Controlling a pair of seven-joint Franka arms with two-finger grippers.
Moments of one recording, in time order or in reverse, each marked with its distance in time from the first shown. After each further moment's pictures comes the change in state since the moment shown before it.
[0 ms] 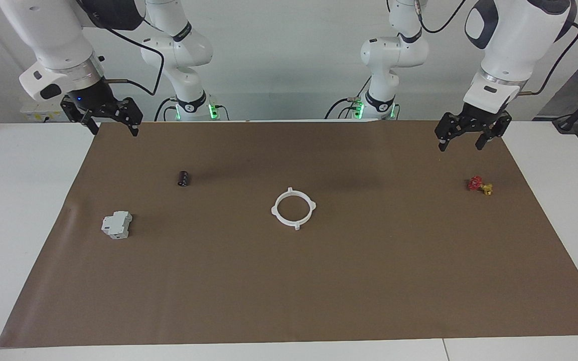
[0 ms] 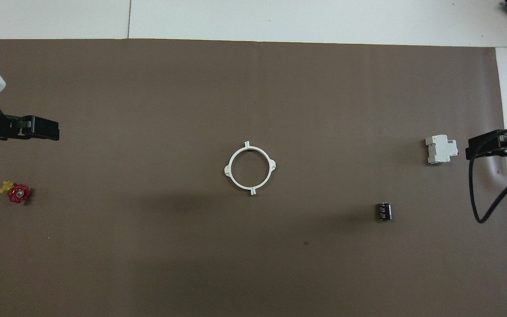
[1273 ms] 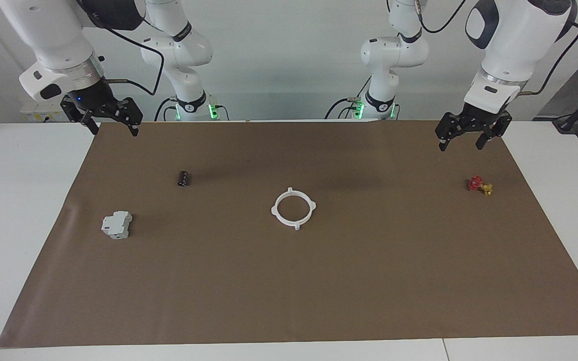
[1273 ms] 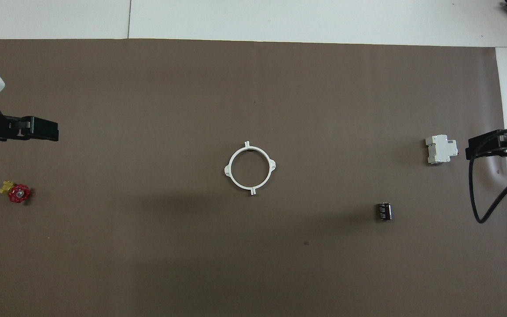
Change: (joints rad) left arm 0.000 0.000 0.002 0.000 0.000 -0.005 0.000; right arm 0.000 0.000 0.000 0.000 0.000 0.000 0.000
